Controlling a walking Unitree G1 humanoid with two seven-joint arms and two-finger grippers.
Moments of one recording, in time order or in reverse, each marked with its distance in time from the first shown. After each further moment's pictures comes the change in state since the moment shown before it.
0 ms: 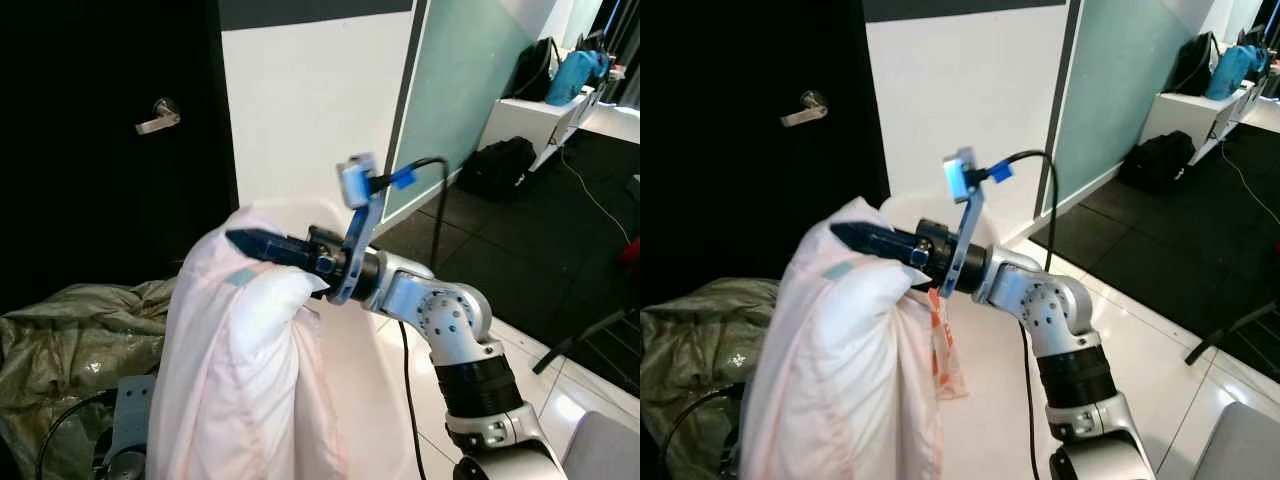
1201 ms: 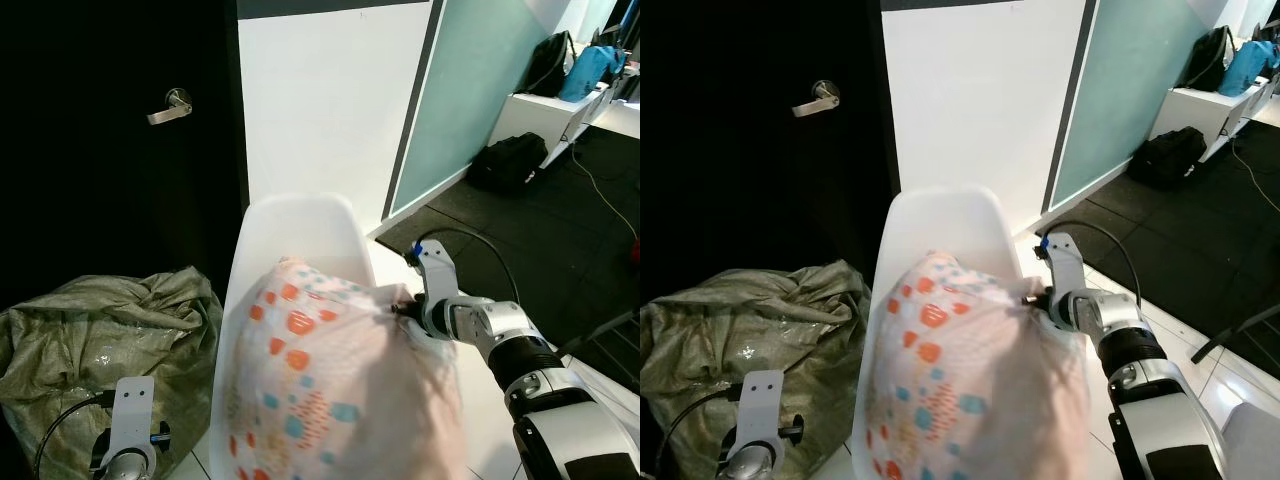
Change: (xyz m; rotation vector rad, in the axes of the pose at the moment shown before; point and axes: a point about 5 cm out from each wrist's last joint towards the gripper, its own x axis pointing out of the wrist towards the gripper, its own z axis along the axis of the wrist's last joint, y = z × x) left arm -0.001 0.001 -0.002 0.003 0.001 0.002; right arm -0.162 -0.116 -0.042 -0.076 0.495 -1.293
